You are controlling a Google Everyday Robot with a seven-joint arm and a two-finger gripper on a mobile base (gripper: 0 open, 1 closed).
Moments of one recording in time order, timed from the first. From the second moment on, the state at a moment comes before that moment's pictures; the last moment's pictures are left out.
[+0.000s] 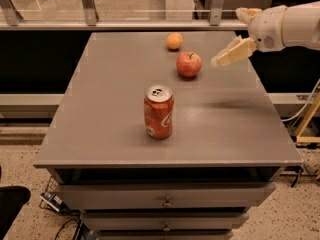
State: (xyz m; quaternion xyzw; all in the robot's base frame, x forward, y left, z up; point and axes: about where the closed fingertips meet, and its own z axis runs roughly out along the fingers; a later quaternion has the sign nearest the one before) arm 0.671 -0.197 0.964 -0.48 0.69 0.13 0.53
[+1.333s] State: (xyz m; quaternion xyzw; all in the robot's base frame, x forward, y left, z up) arm 0.690 -0.173 0.891 -0.40 0.69 0.24 0.55
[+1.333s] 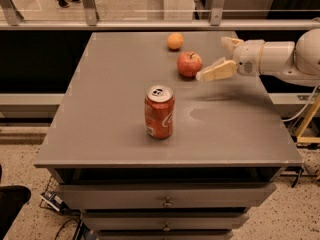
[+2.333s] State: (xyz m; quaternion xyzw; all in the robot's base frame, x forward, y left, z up) arm 0.714 -0.147 0.855 -0.37 0.69 0.28 0.56
